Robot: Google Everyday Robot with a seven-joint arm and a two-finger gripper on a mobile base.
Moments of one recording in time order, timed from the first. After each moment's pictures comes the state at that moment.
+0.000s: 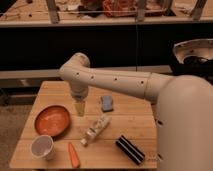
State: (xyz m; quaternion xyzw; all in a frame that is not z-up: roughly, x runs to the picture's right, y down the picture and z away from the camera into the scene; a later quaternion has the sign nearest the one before) arm -0.129 0.064 0.761 -0.31 -0.02 0.02 0.95
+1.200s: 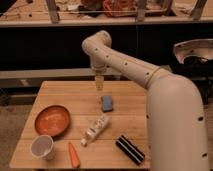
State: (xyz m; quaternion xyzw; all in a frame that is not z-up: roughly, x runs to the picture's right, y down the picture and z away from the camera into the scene) arm -0.002 -0.050 0.819 -0.27 0.01 0.03 0.96
